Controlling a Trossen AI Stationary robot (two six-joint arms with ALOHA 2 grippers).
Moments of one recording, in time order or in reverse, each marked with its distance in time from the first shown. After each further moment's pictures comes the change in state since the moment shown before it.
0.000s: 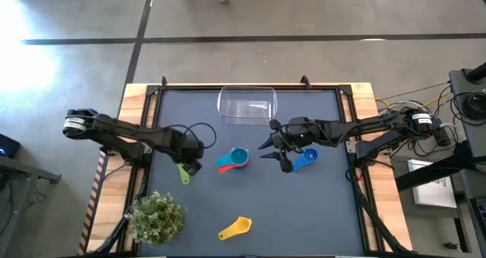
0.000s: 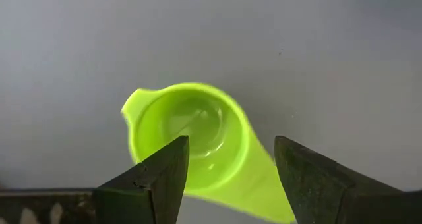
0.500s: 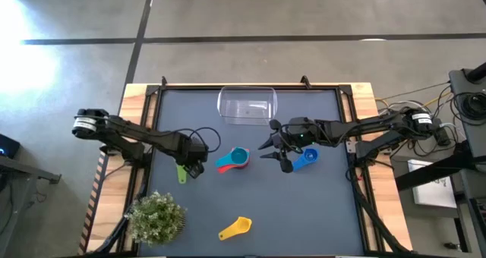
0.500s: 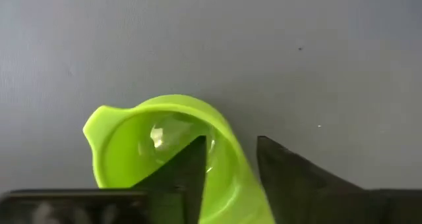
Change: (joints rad) left arm -0.001 0.125 -0.017 0.065 -0.003 0.053; right arm 0.000 0.000 -0.002 0.000 0.000 0.001
